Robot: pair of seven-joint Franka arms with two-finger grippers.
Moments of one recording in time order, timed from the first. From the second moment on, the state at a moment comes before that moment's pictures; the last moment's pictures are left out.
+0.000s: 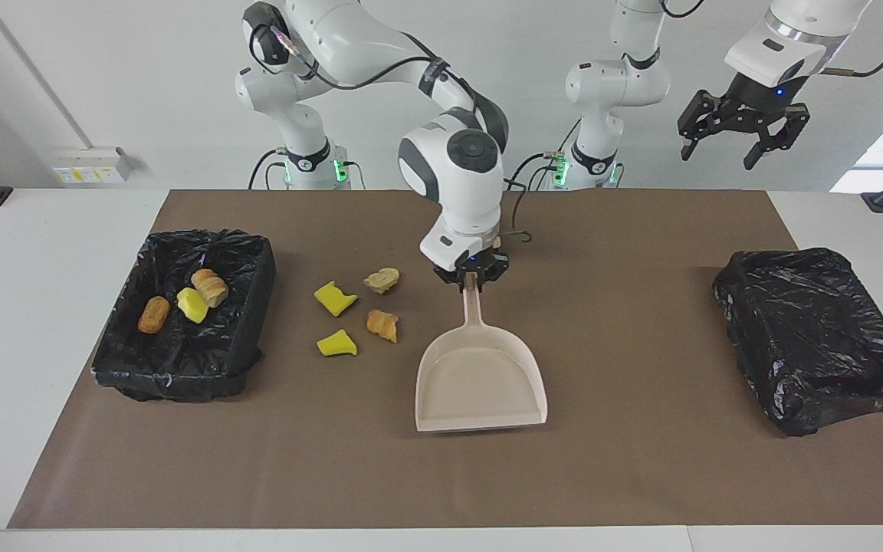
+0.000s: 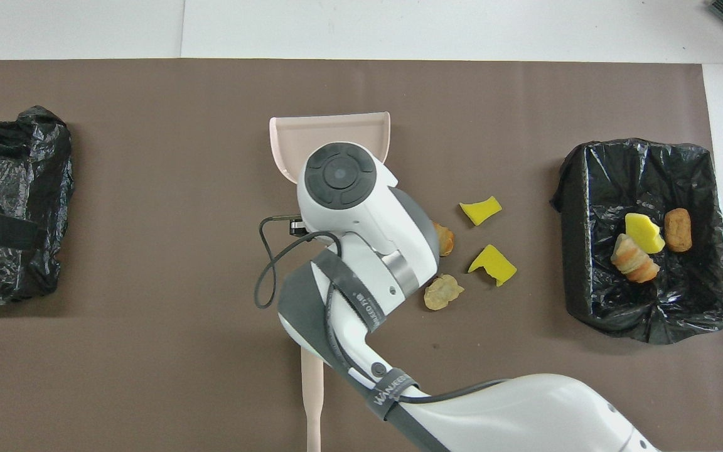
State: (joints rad) left arm -0.04 -0.05 -0.10 -1.41 -0.02 1.36 0.13; right arm 0.55 0.58 0.15 -1.36 -0.02 1.97 0.69
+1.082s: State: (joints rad) left arm -0.10 -0.06 -0.01 -1.42 -0.02 1.35 0.13; right arm 0.62 0.43 0.15 -1.42 0.01 1.79 0.71
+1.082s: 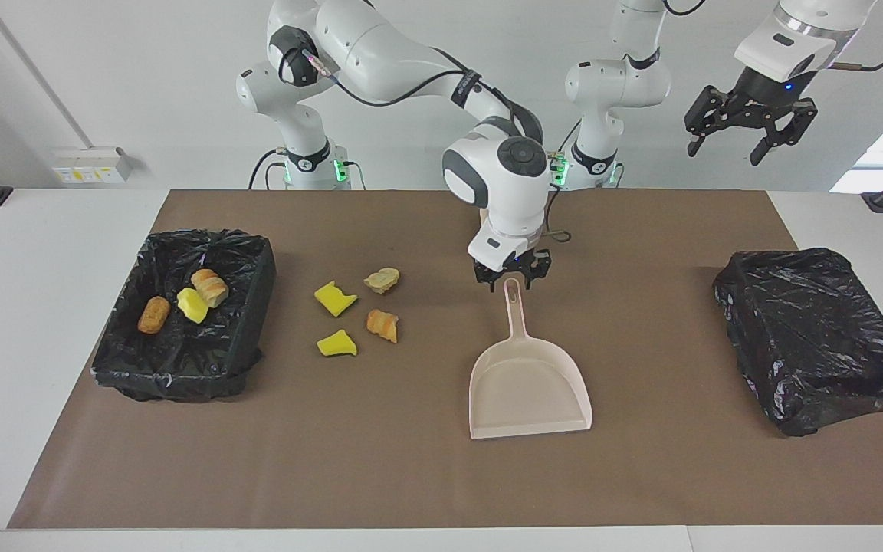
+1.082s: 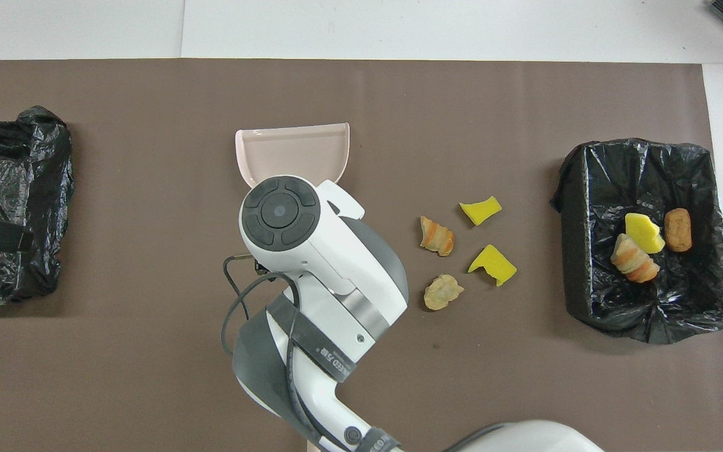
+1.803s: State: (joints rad) left arm -0.18 0.04 -0.08 -1.47 -0.02 1.61 -0.02; right arm 0.81 0.01 0.15 -2.17 0.29 2.08 0.79
